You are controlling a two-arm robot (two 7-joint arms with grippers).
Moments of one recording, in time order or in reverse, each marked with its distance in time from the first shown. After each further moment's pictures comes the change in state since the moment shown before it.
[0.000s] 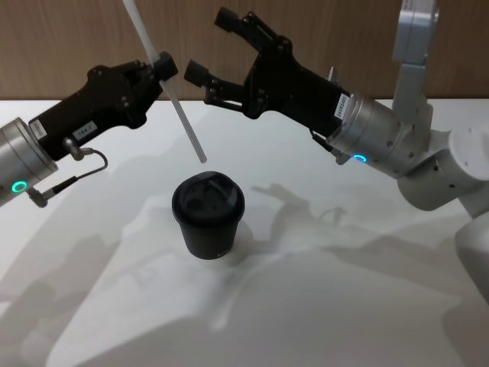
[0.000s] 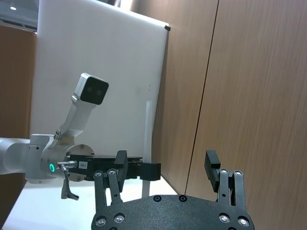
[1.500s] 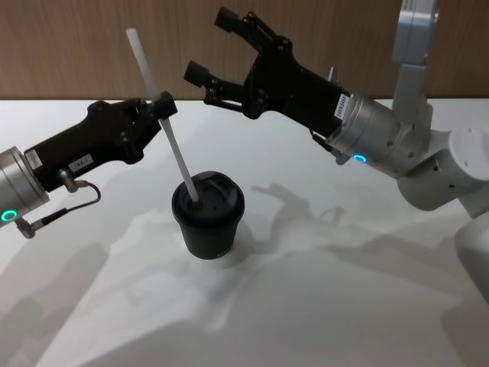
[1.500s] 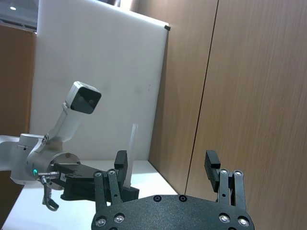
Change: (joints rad) left arm 0.065 0.081 0.008 -0.075 -0.019 0.064 0.031; right arm 0.000 0.000 0.000 0.000 0.000 0.000 0.000
